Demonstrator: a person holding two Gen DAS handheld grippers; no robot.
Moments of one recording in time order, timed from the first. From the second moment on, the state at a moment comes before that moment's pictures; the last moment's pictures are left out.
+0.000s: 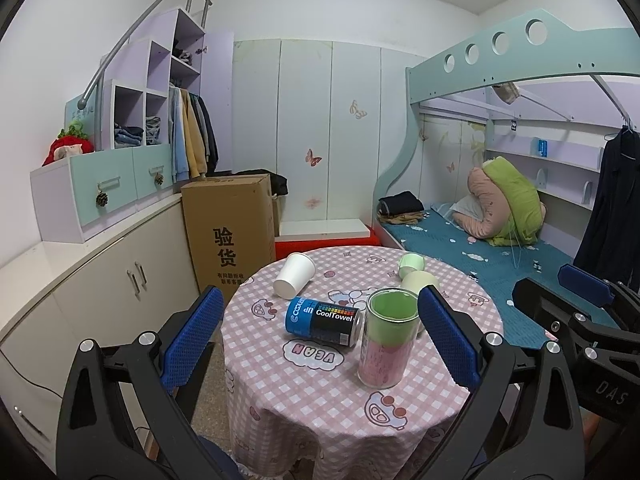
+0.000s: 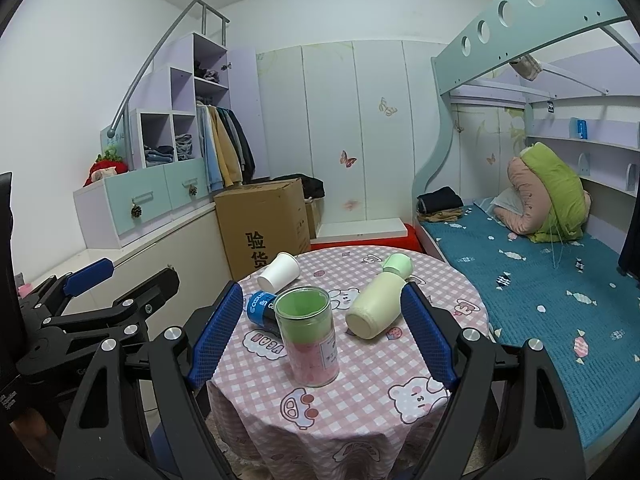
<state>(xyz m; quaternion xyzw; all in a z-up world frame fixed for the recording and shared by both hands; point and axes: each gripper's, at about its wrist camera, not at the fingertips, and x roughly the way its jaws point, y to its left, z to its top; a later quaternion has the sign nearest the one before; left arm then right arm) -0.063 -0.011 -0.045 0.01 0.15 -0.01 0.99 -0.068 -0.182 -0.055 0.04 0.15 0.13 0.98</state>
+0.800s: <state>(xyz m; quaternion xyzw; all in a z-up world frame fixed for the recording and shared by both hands) -0.061 -0.011 -0.039 0.02 0.15 -0.01 0.99 -0.067 -0.179 -0.057 0.04 0.15 0.13 0.98</state>
